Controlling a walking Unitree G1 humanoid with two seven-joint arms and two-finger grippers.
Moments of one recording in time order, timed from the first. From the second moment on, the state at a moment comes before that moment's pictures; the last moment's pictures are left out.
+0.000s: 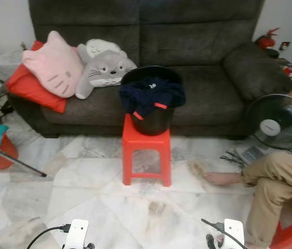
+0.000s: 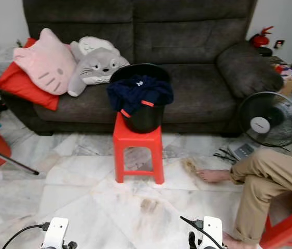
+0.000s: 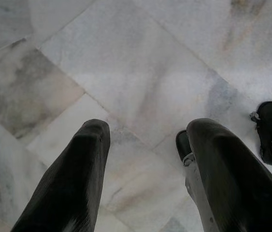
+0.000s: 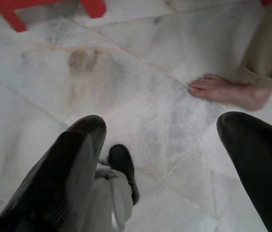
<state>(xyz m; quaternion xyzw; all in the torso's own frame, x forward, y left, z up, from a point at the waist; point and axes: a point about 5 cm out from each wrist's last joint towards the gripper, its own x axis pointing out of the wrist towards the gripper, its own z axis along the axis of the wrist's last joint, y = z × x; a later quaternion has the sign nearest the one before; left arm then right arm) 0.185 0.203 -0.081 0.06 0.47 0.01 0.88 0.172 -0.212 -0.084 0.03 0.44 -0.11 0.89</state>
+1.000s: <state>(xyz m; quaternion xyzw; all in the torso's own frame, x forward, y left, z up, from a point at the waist) 0.179 0.212 -0.082 0.06 0.47 0.02 0.88 0.184 -0.202 -0.080 0.01 0.43 -0.08 0.90</state>
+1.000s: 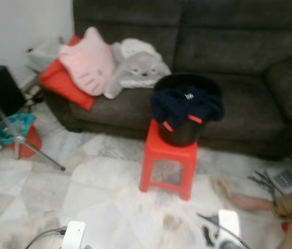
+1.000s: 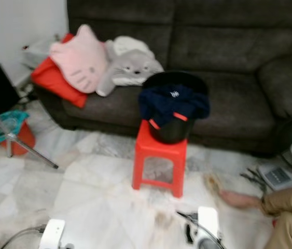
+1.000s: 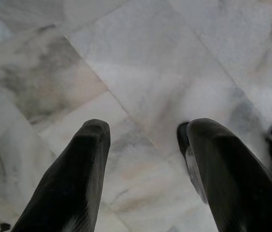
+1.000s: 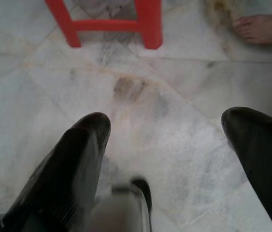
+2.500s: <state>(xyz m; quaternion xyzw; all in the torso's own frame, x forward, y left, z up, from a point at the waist) 0.184 0.206 -0.081 0.06 0.47 0.01 0.88 0.182 -0.206 -0.079 0.02 0.41 -0.10 0.91</state>
